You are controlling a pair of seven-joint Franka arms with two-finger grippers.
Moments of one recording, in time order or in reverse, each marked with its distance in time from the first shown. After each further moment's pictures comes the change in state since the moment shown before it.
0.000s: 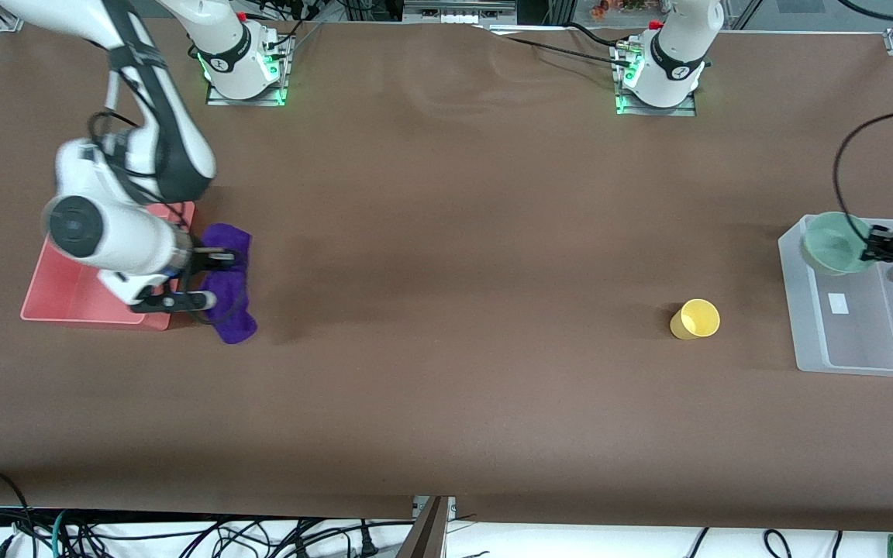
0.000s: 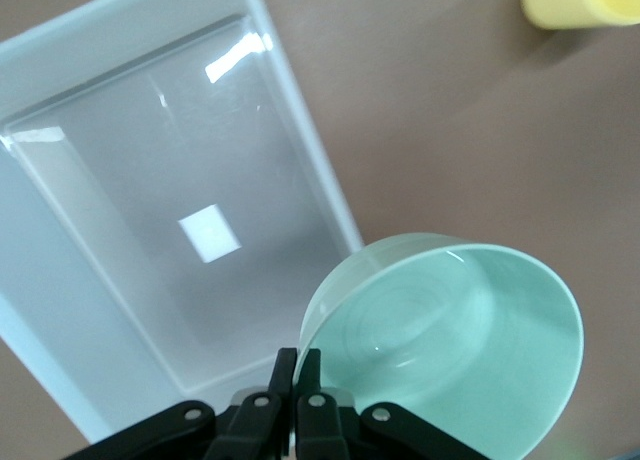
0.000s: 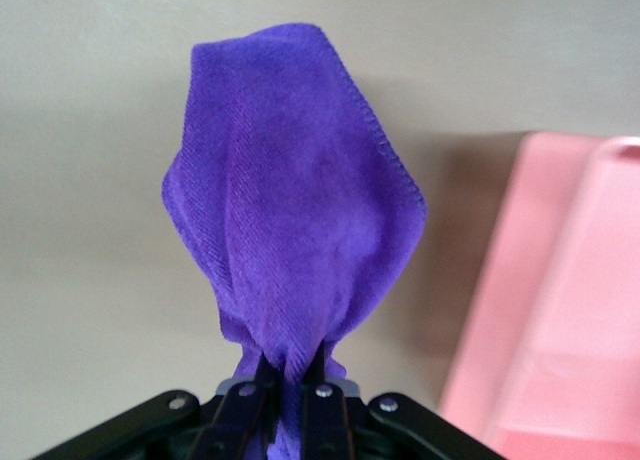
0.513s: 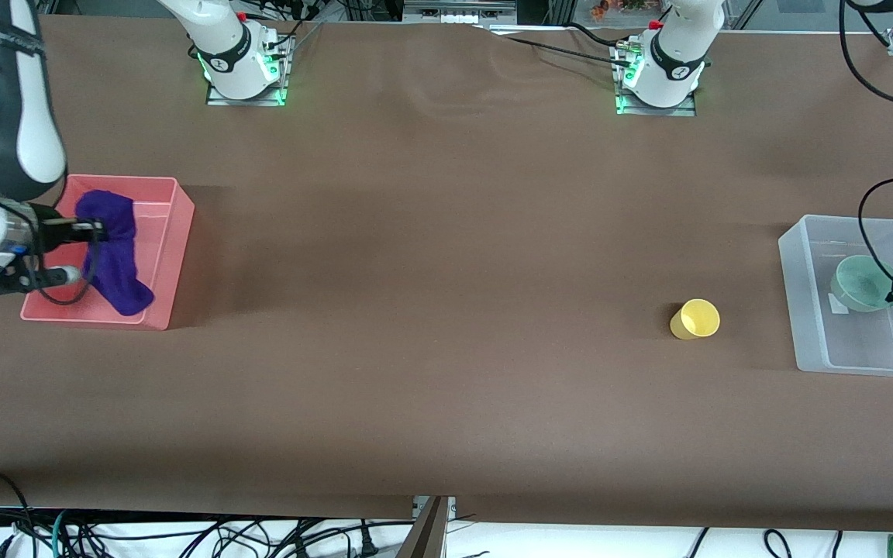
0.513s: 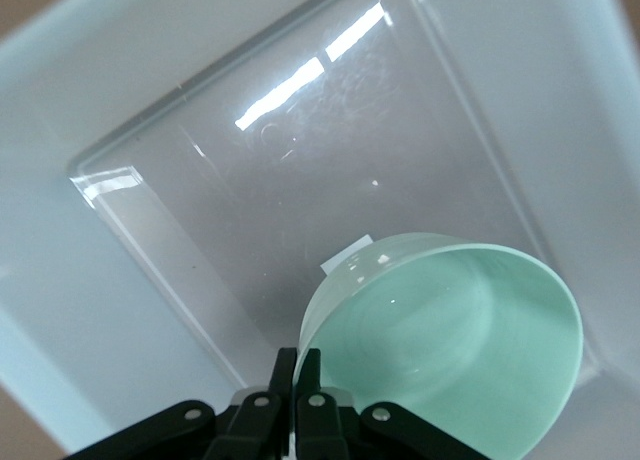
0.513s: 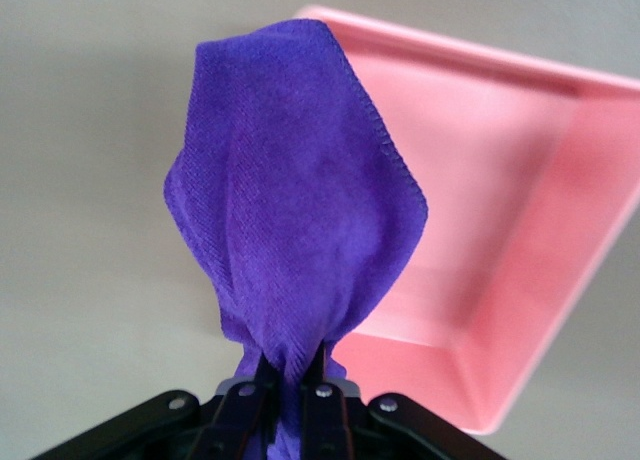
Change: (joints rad) left arm 0.120 0.290 -0.003 0.144 -0.003 0.259 0.226; right arm -0.032 -0.044 -0.284 0.015 -0.022 -0.157 -0.372
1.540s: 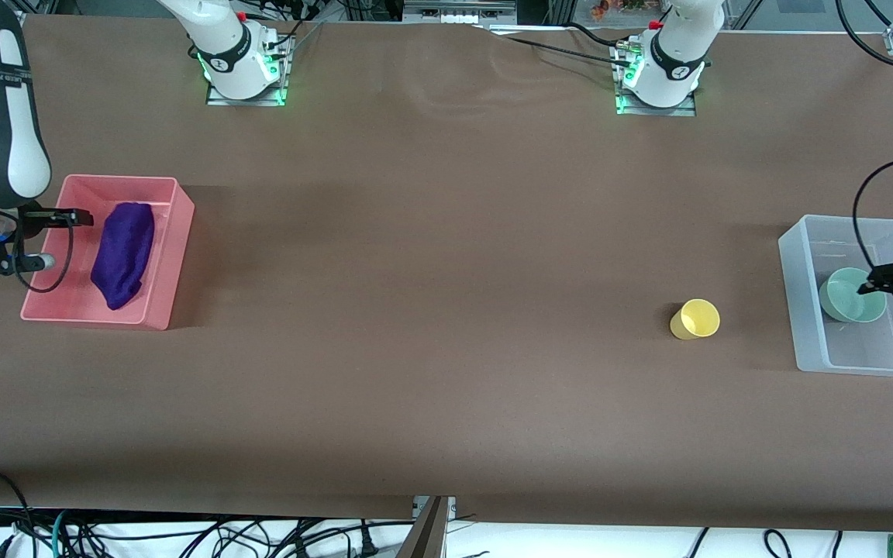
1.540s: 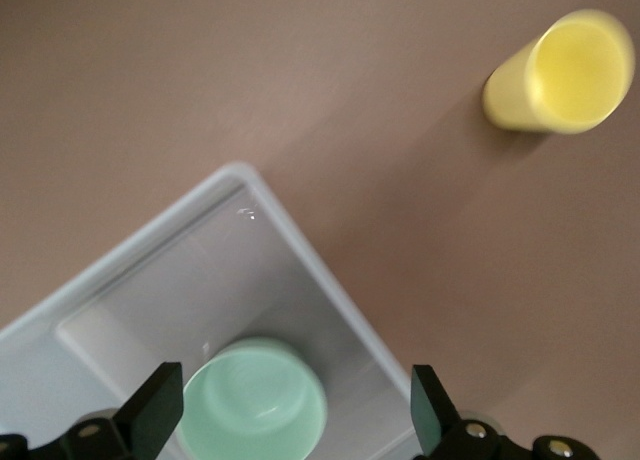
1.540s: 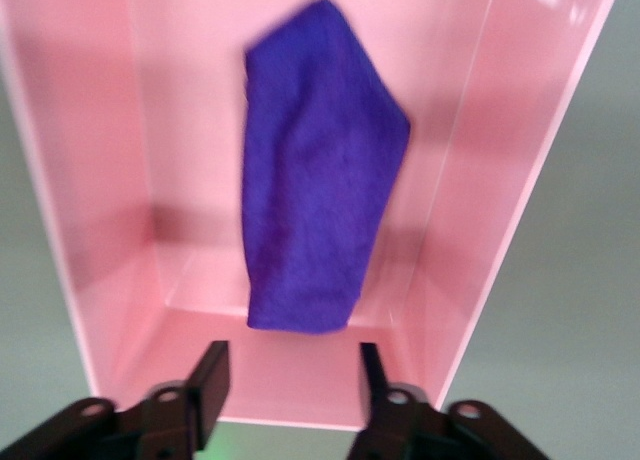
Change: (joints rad) left arm -0.049 -0.154 -0.214 0.061 -0.012 -0.251 -0.145; right arm 0.009 0.009 -0.124 -0.139 -0.030 0.166 -0.036
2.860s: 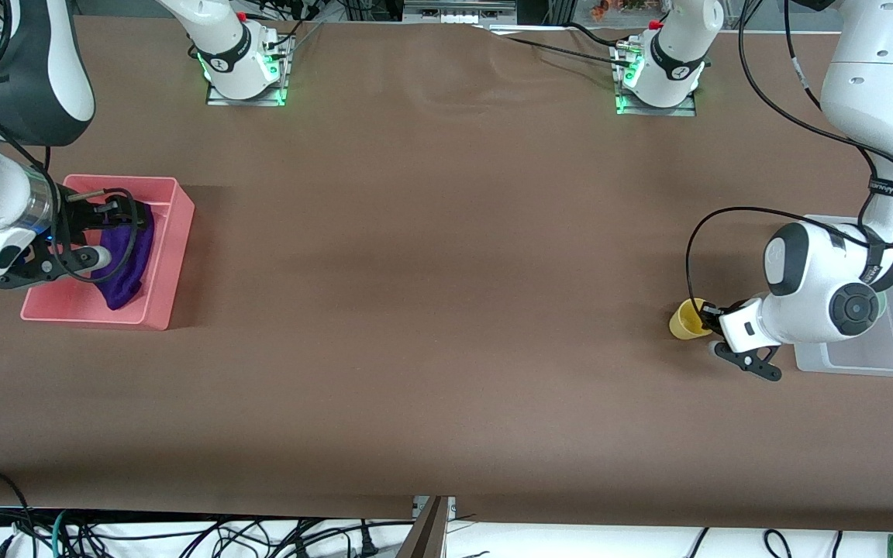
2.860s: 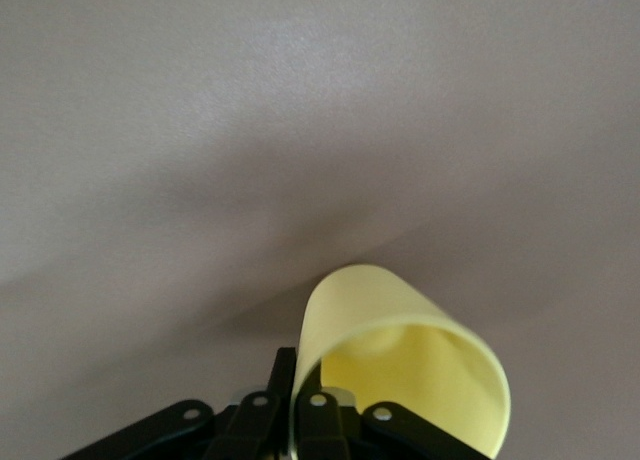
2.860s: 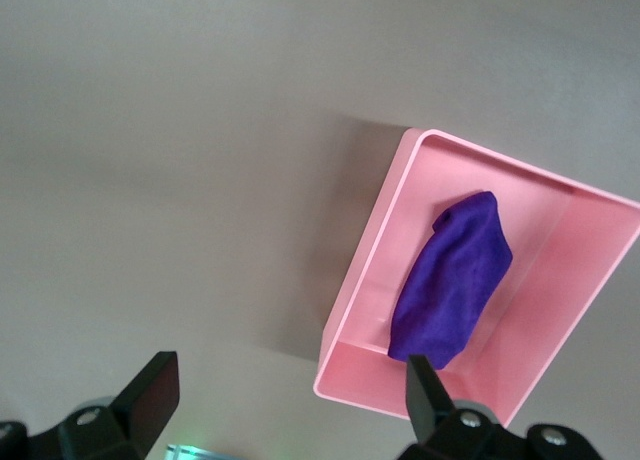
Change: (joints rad) left arm -0.265 0.104 0.000 -0.214 0.000 0.257 -0.532; right arm 0.044 -0.068 0.312 0.309 0.014 -0.267 0.182
